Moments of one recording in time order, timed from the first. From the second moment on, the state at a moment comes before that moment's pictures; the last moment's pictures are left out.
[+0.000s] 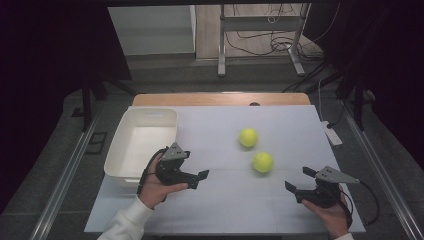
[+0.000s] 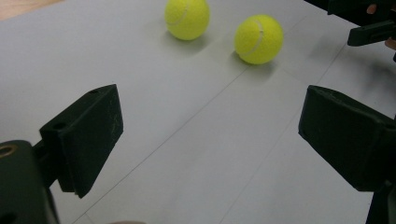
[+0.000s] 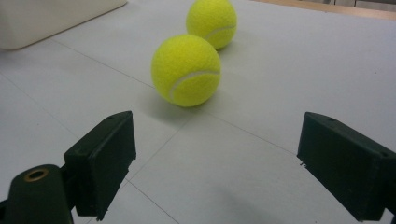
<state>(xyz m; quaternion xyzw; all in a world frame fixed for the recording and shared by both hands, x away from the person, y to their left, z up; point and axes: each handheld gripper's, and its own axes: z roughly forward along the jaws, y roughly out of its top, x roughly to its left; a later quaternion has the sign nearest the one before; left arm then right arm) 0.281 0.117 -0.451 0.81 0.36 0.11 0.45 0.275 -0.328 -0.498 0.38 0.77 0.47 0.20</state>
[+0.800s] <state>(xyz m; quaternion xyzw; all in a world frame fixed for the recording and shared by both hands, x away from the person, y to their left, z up) 0.299 0.086 -0.449 0.83 0.34 0.09 0.44 0.275 -0.328 -0.498 0.38 0.77 0.47 0.20</state>
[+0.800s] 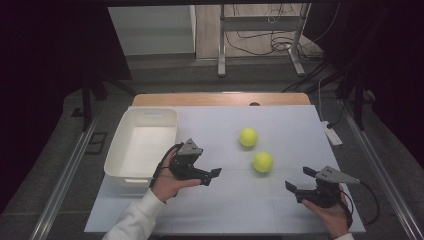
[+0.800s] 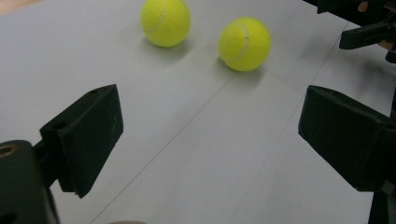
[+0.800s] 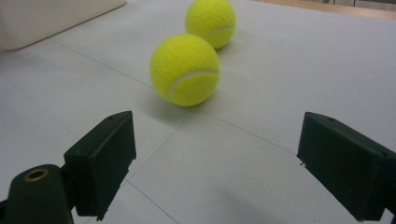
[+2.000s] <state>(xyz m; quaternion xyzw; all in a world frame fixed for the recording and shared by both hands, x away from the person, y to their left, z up) 0.331 0.037 -0.454 0.84 0.32 0.06 0.43 0.276 -0.329 -0.499 0.38 0.77 0.47 0.20</state>
